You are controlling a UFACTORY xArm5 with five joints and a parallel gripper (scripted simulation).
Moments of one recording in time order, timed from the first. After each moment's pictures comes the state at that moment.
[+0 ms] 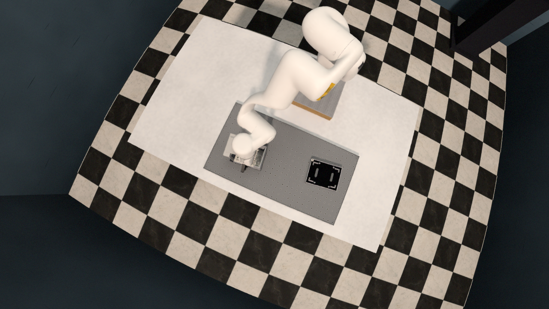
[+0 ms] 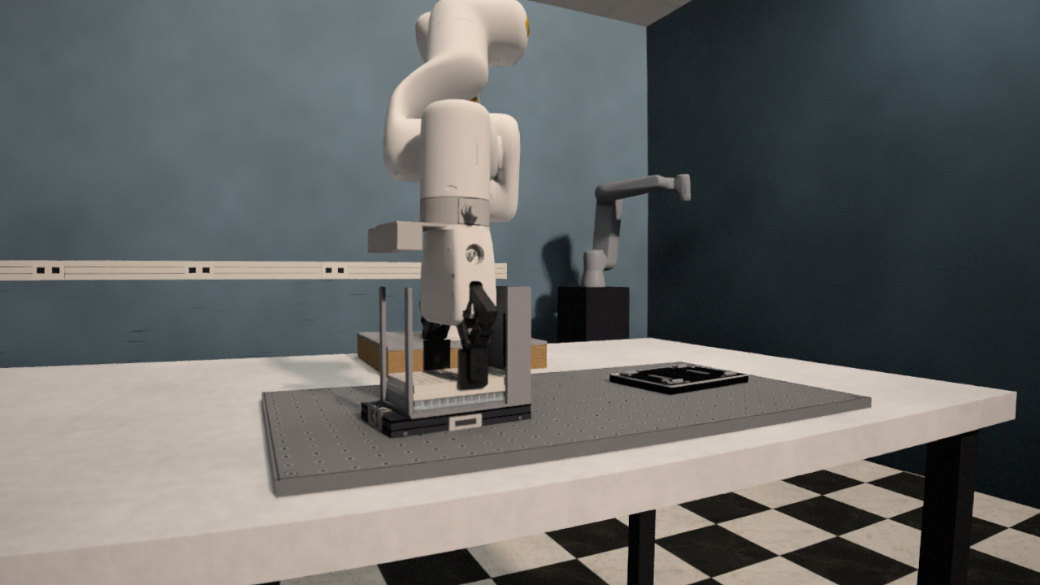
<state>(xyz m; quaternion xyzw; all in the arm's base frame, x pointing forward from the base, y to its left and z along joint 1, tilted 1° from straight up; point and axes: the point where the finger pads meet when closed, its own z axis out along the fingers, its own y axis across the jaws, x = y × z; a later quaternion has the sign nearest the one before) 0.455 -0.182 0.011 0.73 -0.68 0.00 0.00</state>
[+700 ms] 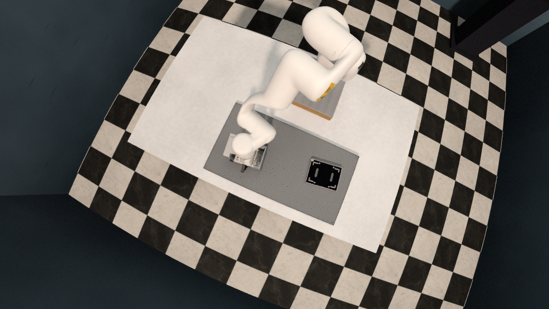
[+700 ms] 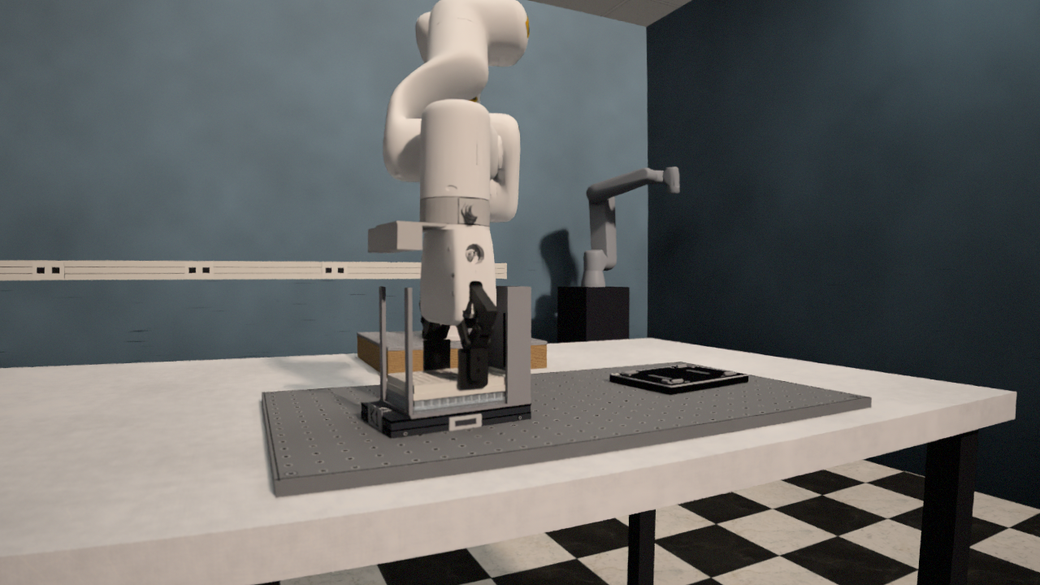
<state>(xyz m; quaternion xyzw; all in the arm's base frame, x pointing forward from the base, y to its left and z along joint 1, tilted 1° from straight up) 0.455 -0.182 0.011 0.73 -0.68 0.00 0.00</state>
